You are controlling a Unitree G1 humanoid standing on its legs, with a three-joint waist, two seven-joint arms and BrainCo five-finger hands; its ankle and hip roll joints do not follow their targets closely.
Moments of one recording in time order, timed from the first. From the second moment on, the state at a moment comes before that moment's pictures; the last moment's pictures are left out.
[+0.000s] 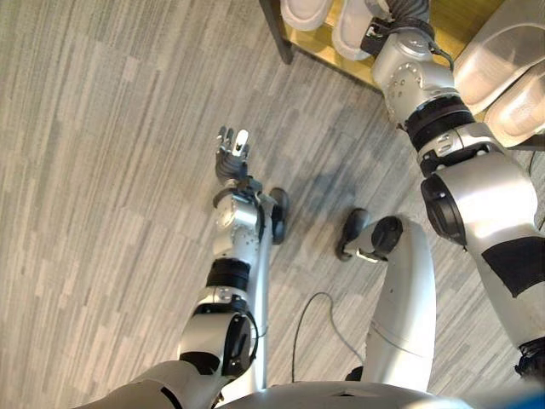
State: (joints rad) left arm -0.59 -0.07 0.20 0.53 -0.63 -0.21 0.16; right arm -1.57 -0.25 0.21 1.17 0.72 0.04 -0.57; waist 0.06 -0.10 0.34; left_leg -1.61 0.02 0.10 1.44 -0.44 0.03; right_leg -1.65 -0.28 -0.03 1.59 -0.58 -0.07
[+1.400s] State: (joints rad) left arm -0.53 -0.11 0.02 0.54 -0.44 -0.27 0.20; right arm -1.74 -0.44 0.30 1.53 0.62 0.09 -0.36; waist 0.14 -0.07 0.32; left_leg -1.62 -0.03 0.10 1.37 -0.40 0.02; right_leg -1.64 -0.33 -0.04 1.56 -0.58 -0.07
